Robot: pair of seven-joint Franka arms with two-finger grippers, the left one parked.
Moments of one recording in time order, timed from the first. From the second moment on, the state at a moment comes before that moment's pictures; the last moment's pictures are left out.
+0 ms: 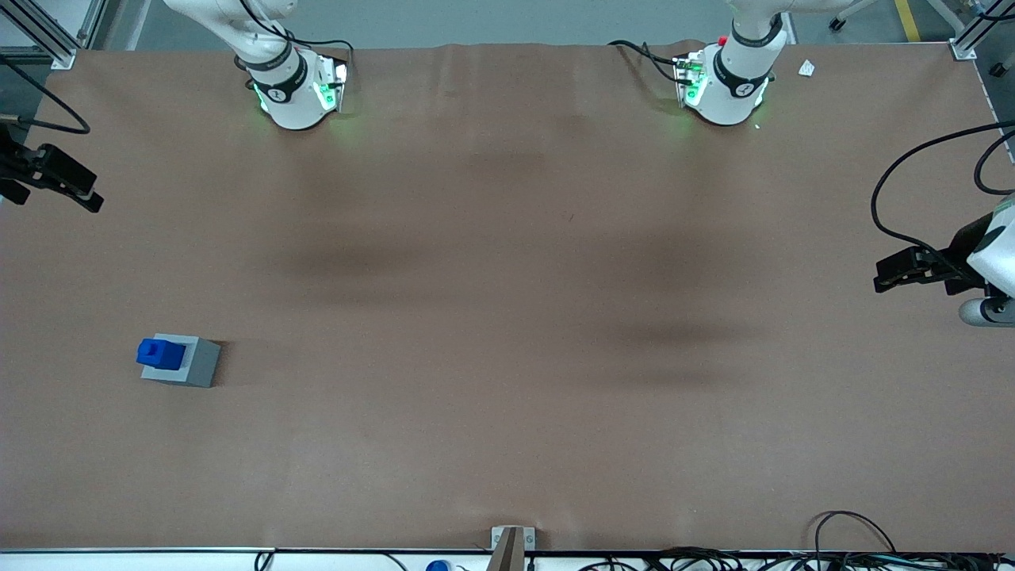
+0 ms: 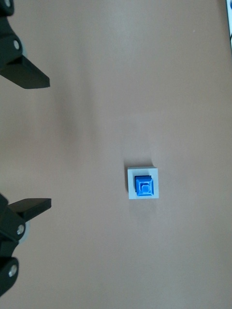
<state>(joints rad) -0.09 -0.05 0.05 -1.56 -0.03 1.57 0.09</state>
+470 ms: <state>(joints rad) -0.18 0.09 0.05 -1.56 -0.03 1.67 0.09</state>
